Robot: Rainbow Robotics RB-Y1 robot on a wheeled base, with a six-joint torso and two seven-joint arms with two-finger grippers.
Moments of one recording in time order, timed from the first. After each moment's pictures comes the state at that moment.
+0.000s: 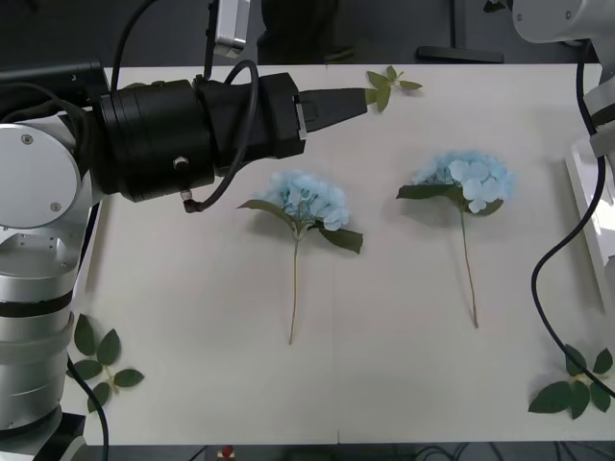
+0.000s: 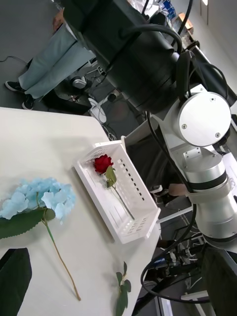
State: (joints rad) right arm -0.95 -0.51 0.14 -1.30 -0.82 0.41 1.58; left arm -0.40 0.24 -0.04 -2.10 1.25 1.12 -1.48
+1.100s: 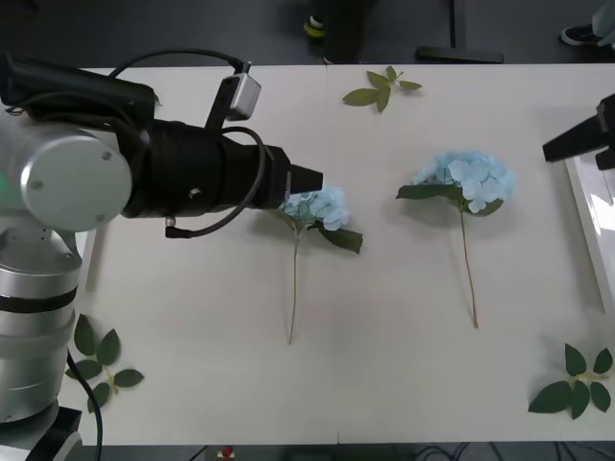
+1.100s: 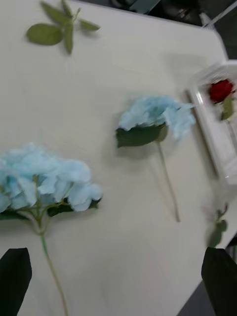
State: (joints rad) right arm -0.56 -0.82 -0.28 -1.77 -1.23 1.92 1.36; left arm -0.43 0.27 -0.12 -2.10 0.78 1.48 -1.31
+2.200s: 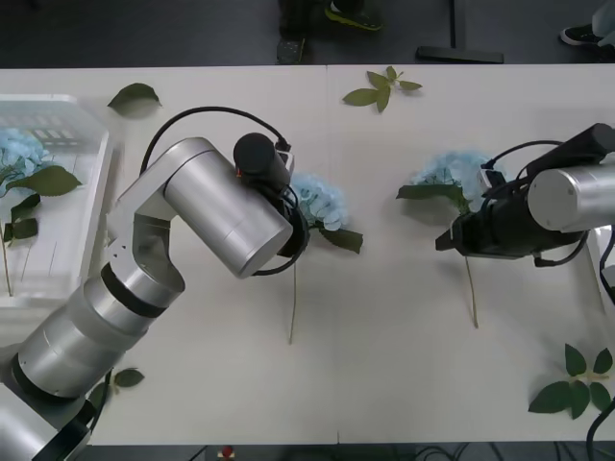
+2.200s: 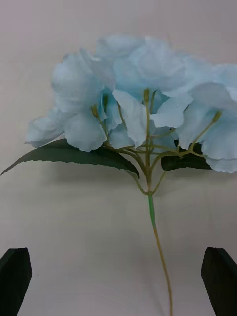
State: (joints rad) right arm -0.41 -0.55 0.13 -1.50 -0.68 1.37 1.36; left arm -0.58 0.30 -0.57 -1.81 0.24 1.57 -1.02
